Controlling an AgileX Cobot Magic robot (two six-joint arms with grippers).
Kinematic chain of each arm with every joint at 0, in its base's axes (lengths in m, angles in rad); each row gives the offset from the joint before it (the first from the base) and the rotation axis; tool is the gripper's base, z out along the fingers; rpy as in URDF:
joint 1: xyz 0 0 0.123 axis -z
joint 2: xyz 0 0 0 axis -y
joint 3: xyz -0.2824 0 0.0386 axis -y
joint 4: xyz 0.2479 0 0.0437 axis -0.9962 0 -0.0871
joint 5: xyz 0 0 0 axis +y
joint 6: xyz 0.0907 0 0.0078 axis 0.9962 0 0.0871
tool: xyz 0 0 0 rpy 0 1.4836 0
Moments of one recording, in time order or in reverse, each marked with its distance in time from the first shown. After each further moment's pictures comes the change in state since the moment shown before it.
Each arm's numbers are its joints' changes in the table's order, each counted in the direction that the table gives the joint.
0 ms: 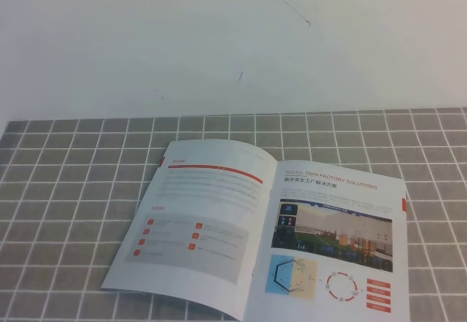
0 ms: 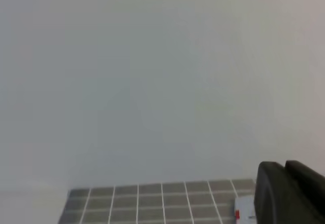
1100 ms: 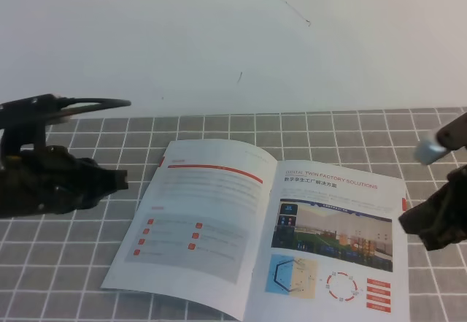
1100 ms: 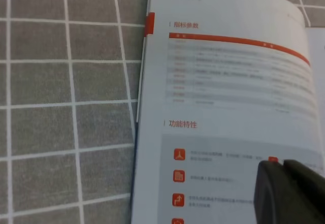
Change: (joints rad) left arm 0.000 -1.239 0.631 0.766 0.406 0.512; right arm -0.188 -1.299 0.525 -0.648 0.490 -0.779
